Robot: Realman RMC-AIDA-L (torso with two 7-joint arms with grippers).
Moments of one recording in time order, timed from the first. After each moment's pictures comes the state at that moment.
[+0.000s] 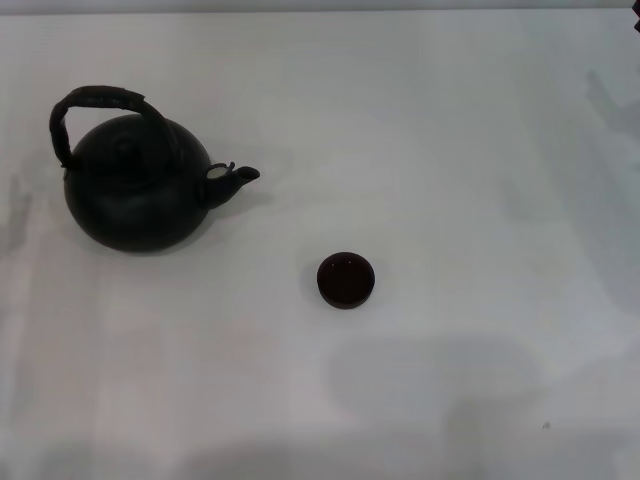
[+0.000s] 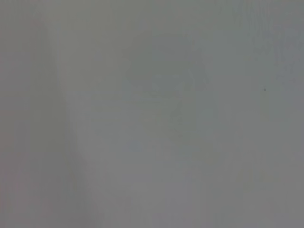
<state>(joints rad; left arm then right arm) -0.17 -2.08 2.68 0.23 -1.37 1.42 -0.25 0.43 2.02 -0.92 -0.21 2.38 1.08 -2.41</state>
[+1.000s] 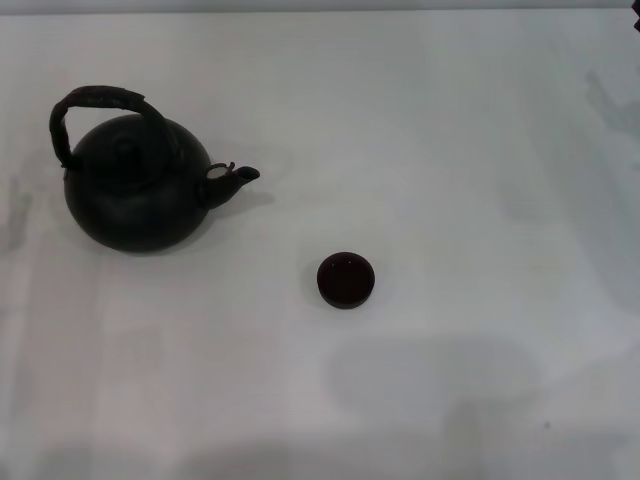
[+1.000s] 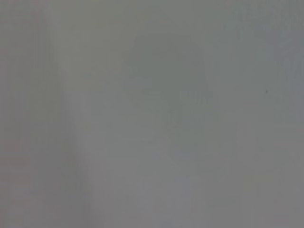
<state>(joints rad) -0.17 -2.08 2.68 0.23 -1.37 1.42 -0.25 0.43 2.02 -0.92 -0.21 2.38 1.08 -2.41</state>
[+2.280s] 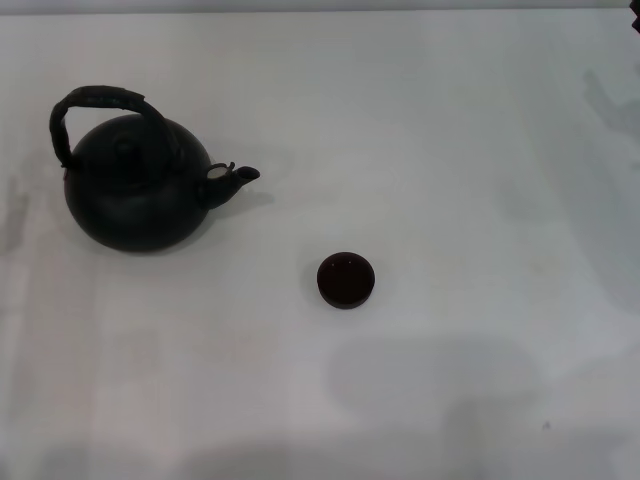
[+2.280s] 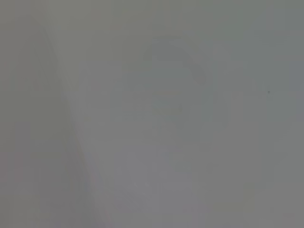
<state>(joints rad) -0.17 -2.08 2.68 0.22 -1.37 1.42 -0.25 0.43 2.02 -0.92 -0.21 2.38 1.08 -2.41</state>
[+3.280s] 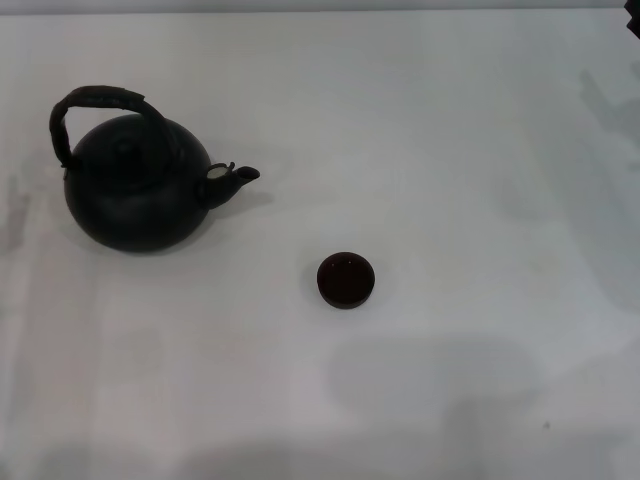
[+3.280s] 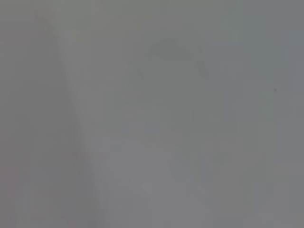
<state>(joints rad) -0.17 -2.08 2.69 0.22 -1.37 1.43 -0.25 0.43 2.02 -0.93 -0.21 2.38 1.08 -2.41</state>
